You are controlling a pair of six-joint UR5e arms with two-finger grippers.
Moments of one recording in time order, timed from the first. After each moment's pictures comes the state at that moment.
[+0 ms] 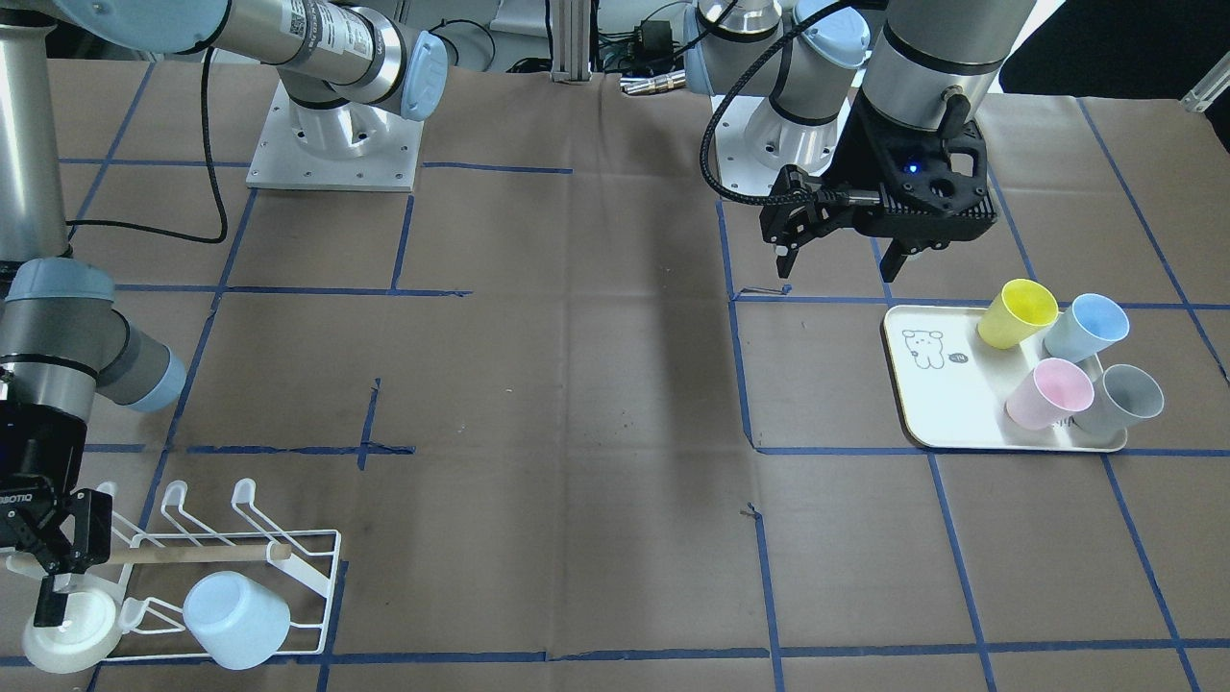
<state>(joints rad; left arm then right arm) -1.58 -1.58 -1.56 -1.47 1.58 0.02 1.15 -0.86 1.82 -3.97 -1.04 0.03</state>
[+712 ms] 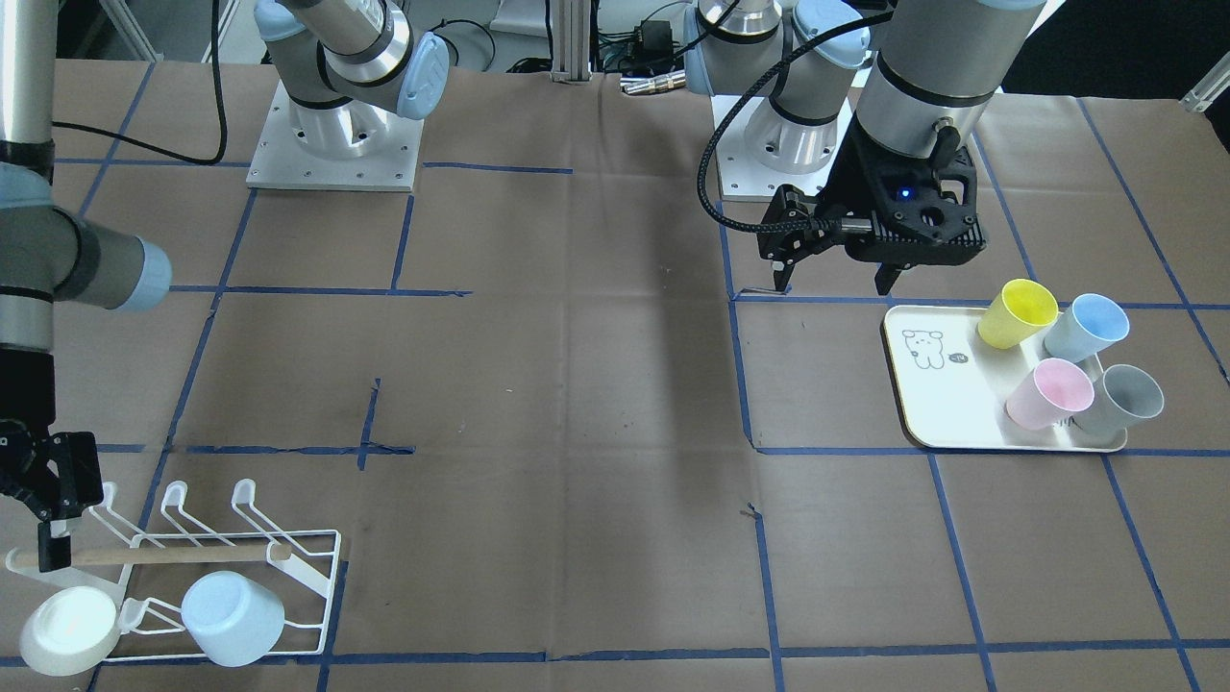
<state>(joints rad) -1.58 -1.61 -1.57 -1.47 1.58 0.02 1.15 -1.18 1.93 -3.35 -1.08 -0.10</state>
